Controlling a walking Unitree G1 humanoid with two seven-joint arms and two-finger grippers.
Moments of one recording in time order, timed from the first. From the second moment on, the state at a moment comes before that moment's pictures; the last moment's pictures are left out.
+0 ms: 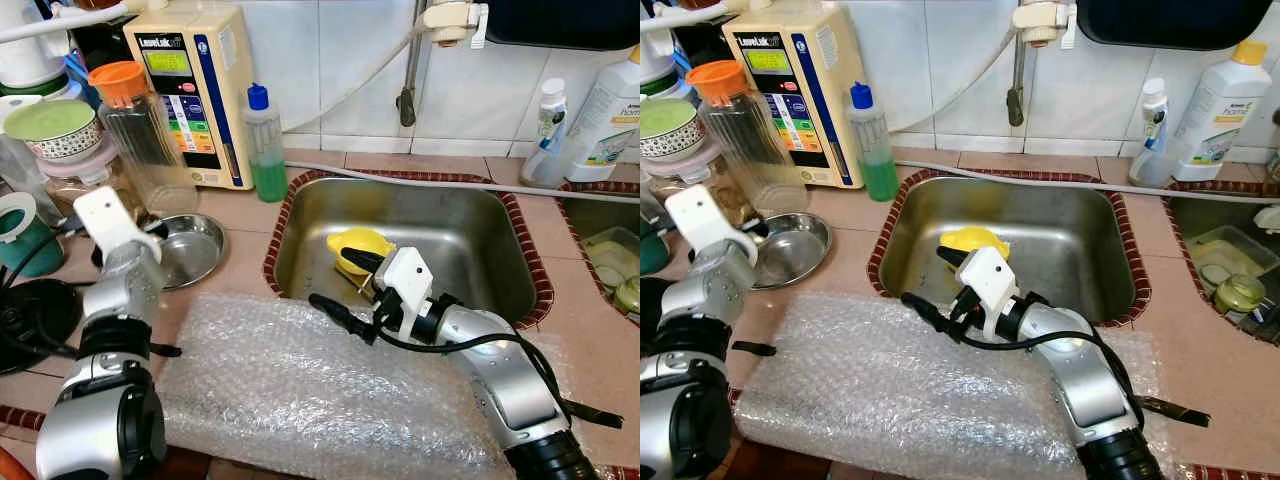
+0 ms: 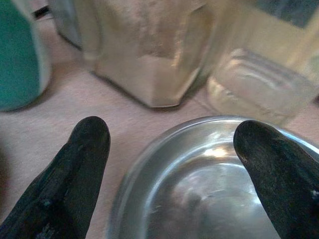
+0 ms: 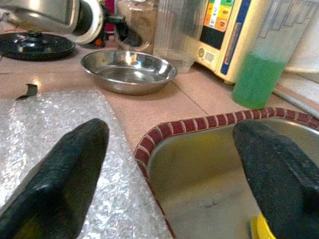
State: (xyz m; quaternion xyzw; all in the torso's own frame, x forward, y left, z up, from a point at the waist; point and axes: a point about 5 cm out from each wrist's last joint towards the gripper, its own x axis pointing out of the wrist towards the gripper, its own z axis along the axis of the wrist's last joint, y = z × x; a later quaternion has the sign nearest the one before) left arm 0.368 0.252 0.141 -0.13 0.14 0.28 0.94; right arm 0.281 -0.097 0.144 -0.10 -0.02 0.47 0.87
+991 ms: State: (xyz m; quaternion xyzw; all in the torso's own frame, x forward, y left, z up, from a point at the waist) left arm 0.362 0.242 0.112 -0.21 0.23 0.24 0.92; right arm 0.268 -0.096 0.149 -0.08 0.00 0.52 0.85
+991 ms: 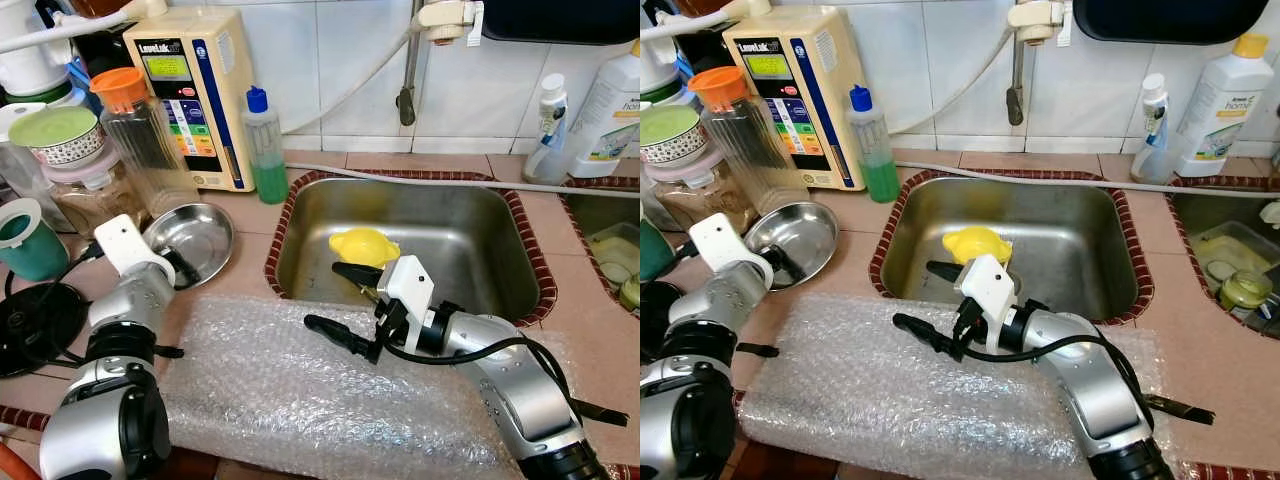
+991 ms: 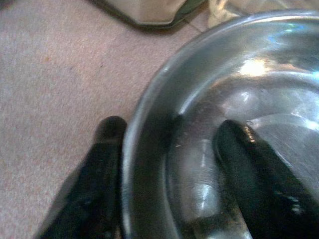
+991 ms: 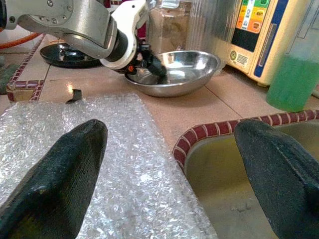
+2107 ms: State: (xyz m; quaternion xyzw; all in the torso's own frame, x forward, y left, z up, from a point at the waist) left arm 0.364 0.236 0.119 -0.19 0.23 0.22 0.93; right arm 0.273 -0.100 0.154 -0.12 -0.01 0.51 0.85
